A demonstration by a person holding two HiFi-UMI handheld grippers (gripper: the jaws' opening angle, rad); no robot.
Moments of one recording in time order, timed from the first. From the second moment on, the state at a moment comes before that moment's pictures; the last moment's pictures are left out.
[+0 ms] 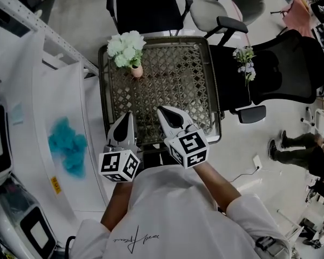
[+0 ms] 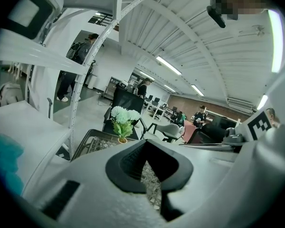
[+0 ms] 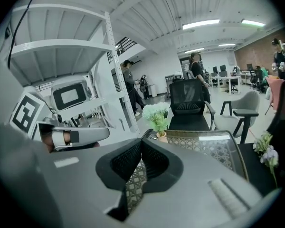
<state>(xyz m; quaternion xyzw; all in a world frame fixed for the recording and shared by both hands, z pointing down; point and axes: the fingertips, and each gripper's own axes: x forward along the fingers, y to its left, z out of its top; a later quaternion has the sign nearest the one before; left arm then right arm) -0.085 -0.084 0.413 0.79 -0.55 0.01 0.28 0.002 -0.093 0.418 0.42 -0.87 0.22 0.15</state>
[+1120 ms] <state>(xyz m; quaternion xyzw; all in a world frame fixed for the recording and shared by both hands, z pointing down) -0.082 -0.099 0.436 0.78 -0.56 0.05 0.28 0.011 -0.128 0.445 0.40 -0.87 0.22 0.17</state>
